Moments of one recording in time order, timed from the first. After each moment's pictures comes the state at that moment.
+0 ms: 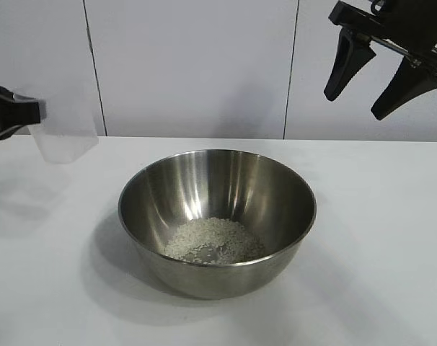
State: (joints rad) left arm -0.08 1.77 -0.54 0.49 -0.87 -0.34; right arm 0.05 1.84 -1.56 0.39 1.12 -0.16
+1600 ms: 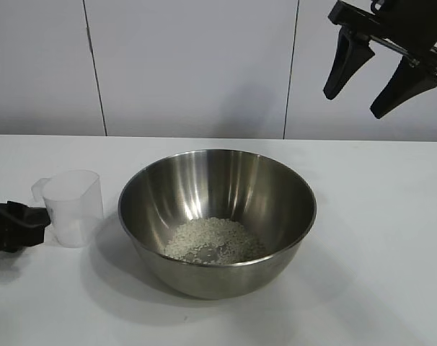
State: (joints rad) left arm -0.08 2.13 -0.41 0.25 -1.15 -0.01; right arm 0.05 1.84 -1.56 0.39 1.11 -0.16
